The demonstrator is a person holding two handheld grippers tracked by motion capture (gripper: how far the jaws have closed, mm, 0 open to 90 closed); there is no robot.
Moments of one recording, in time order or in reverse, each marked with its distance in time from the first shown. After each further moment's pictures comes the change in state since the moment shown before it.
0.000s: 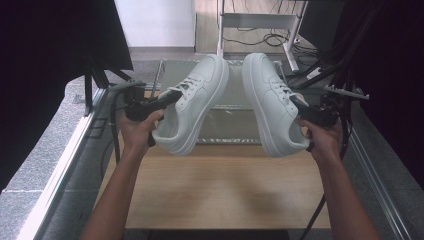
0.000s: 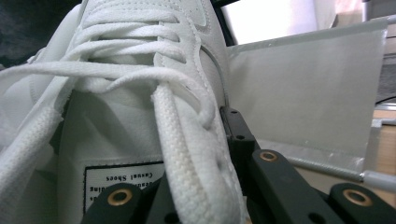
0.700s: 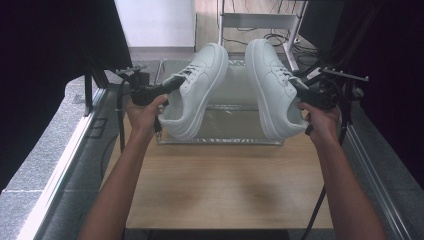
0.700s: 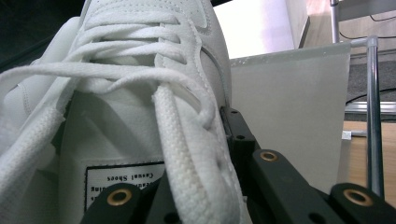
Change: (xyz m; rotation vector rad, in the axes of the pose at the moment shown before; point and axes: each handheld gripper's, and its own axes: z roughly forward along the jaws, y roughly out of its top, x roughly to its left) left arm 0.023 0.020 0.029 -0.025 0.008 -0.095; right arm -0.008 0.035 0.018 -0.003 -0.088 0.035
